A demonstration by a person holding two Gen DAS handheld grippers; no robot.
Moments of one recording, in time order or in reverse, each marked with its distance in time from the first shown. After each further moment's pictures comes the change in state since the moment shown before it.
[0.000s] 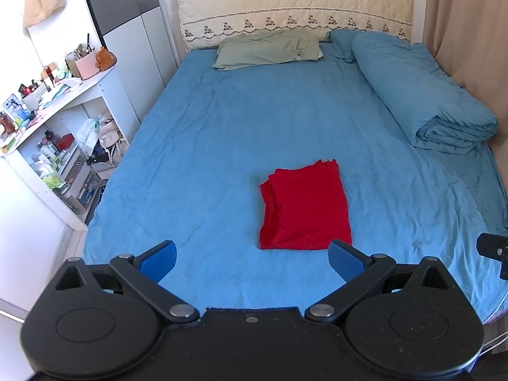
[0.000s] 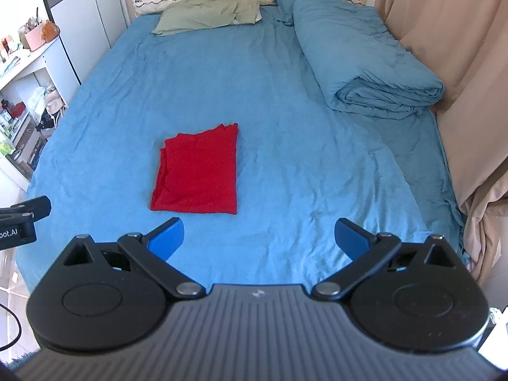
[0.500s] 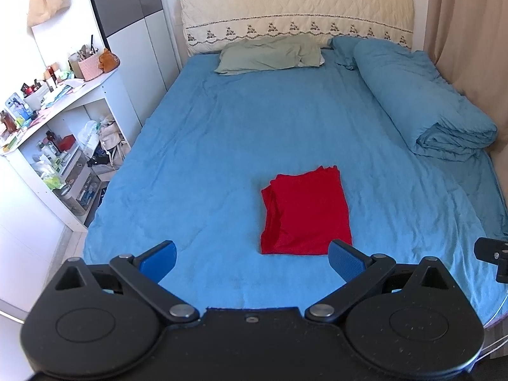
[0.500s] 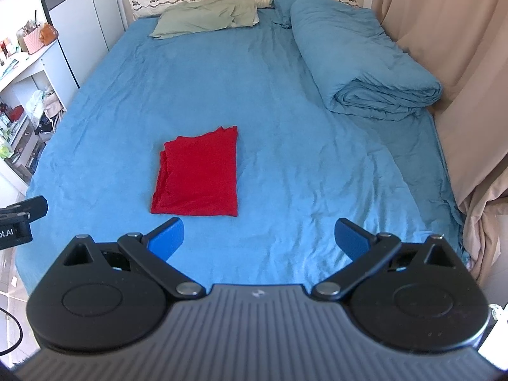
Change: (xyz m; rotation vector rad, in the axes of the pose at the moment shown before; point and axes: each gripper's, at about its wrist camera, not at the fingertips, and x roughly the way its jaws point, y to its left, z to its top) left arm -0.004 0.007 -0.002 -0.016 -0.024 -0.004; right arm -0.001 0.005 -0.001 -0.003 -0.007 -0.010
